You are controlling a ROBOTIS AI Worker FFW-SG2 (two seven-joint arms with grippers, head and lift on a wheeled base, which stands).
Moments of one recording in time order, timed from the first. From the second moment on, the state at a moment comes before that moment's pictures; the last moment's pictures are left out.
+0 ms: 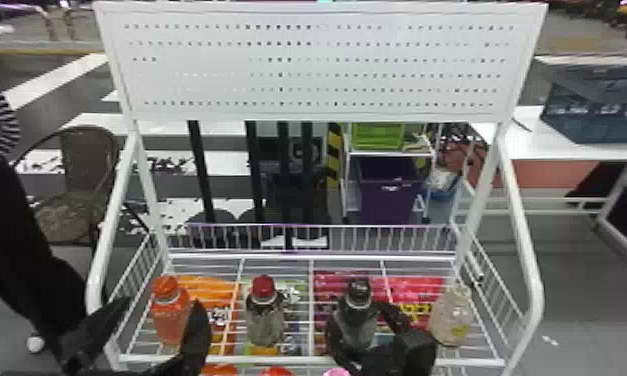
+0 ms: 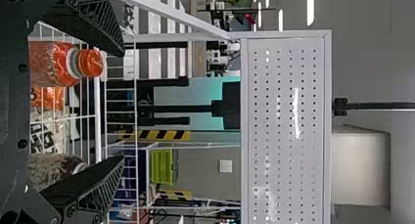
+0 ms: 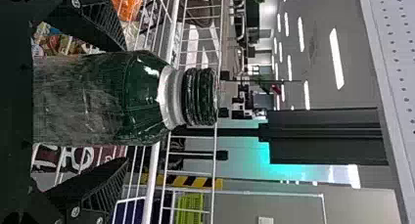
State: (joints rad) left arm 0.64 0.22 -0.08 -2.35 0.12 0.14 0.18; right arm -0.03 -0.01 0.29 -1.20 -0.03 -0.26 0.06
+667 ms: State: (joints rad) left arm 0.61 0.22 -0.08 -2.34 0.12 0.16 0.18; right arm 0.09 -0.06 0.28 -1.46 -0.06 -0.11 0.03
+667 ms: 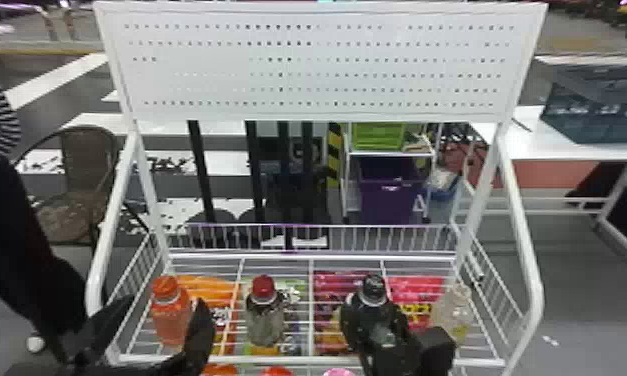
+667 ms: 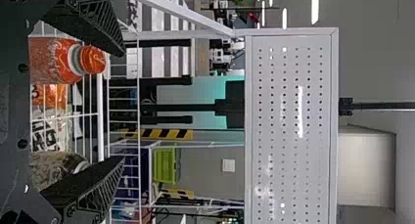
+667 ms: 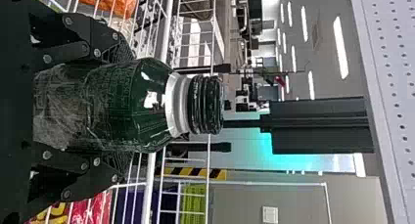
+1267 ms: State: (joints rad) left arm 0.56 0.22 -0.10 -2.33 0.13 0.22 0.18; right arm 0.49 -0.17 0.07 -2.09 -0.07 0.12 0.04
